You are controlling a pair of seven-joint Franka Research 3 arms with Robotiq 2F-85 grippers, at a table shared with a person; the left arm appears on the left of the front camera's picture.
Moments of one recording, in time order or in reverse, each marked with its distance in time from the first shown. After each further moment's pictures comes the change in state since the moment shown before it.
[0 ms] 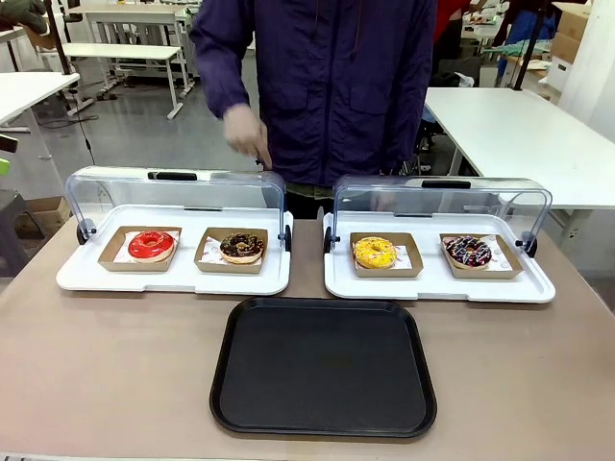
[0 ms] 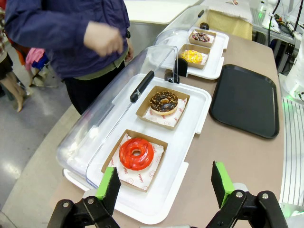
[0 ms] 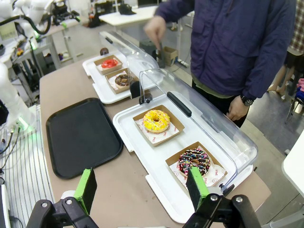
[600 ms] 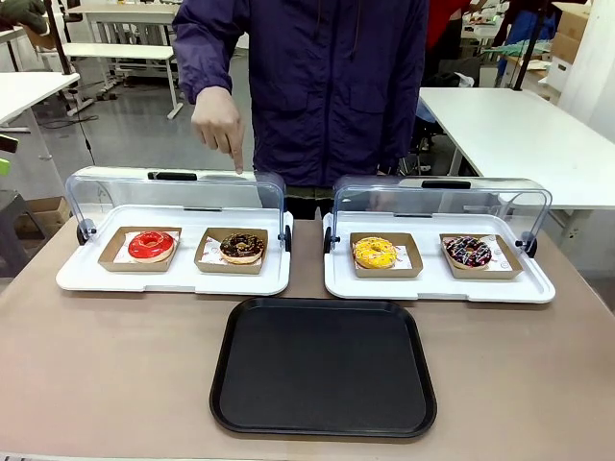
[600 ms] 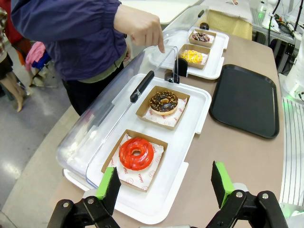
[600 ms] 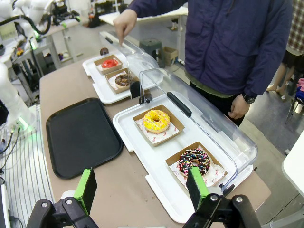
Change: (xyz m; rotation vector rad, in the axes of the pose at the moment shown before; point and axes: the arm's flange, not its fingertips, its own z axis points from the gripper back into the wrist) left arm 0.000 0.000 0.000 0.000 0.000 0.000; right arm 0.000 0.000 0.000 0.000 0.000 0.000
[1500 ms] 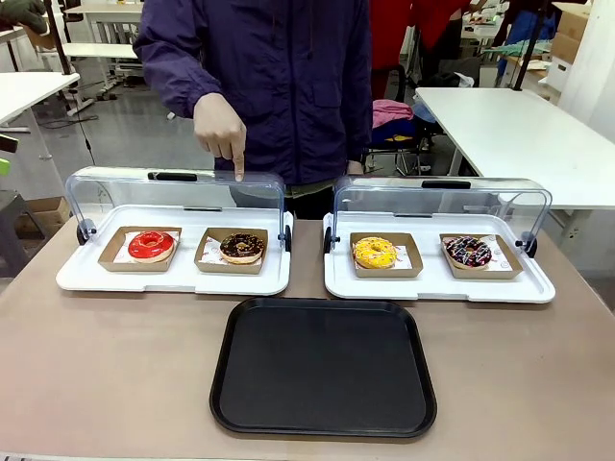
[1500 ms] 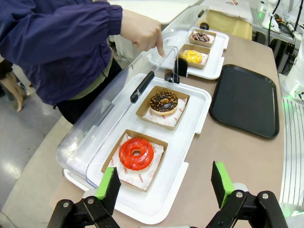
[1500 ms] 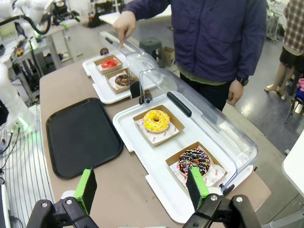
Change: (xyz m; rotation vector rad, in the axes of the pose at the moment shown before) left arm 0.000 0.000 0.000 0.000 0.000 0.000; right arm 0.000 0.000 0.000 0.000 0.000 0.000
